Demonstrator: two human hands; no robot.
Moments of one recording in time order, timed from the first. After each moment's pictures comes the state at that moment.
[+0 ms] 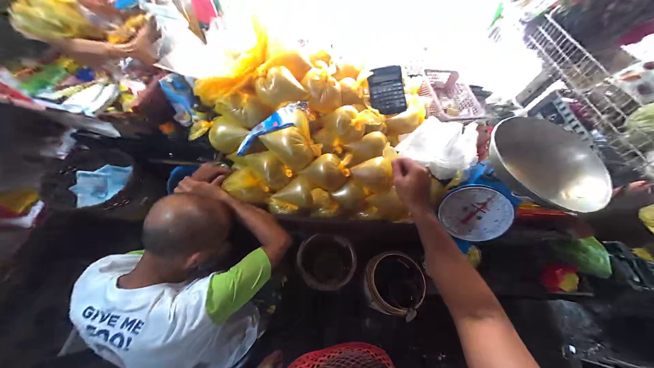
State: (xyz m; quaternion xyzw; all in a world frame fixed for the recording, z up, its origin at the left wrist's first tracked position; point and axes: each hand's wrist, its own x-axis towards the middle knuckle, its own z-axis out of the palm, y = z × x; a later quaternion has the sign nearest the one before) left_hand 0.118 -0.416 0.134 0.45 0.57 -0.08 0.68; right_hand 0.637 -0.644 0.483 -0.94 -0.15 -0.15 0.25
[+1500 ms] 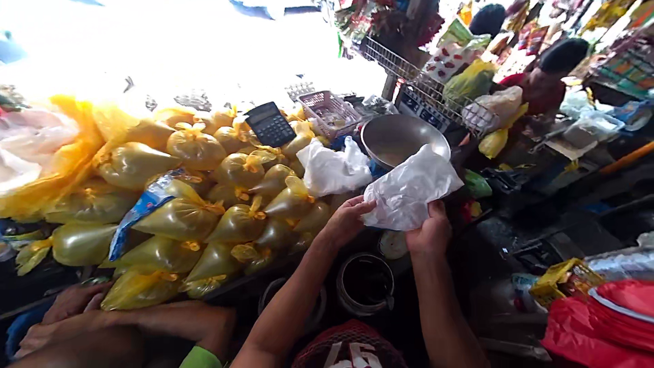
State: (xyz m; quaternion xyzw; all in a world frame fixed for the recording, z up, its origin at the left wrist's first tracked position) left_hand 0.582 -0.632 0.488 0.37 -0.21 -0.33 0.84; right_hand 0.496 -0.787 0.540 -0.36 0.15 -0.36 0.85
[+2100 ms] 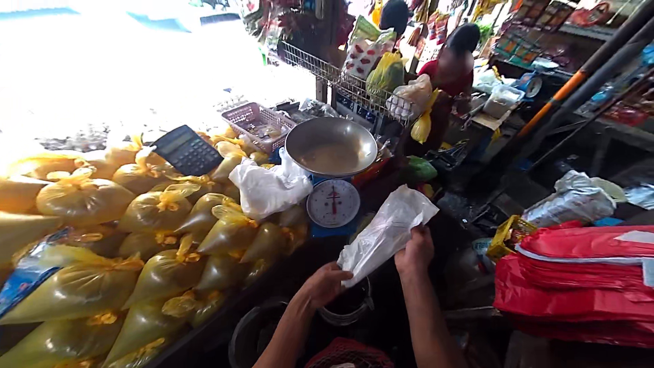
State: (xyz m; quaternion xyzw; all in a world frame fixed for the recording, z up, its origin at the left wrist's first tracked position) left_hand 0.496 -0.674 0.399 0.39 -0.10 -0.53 0.75; right_hand 0.432 -0.888 0.482 -0.40 0.30 -0.47 0.72
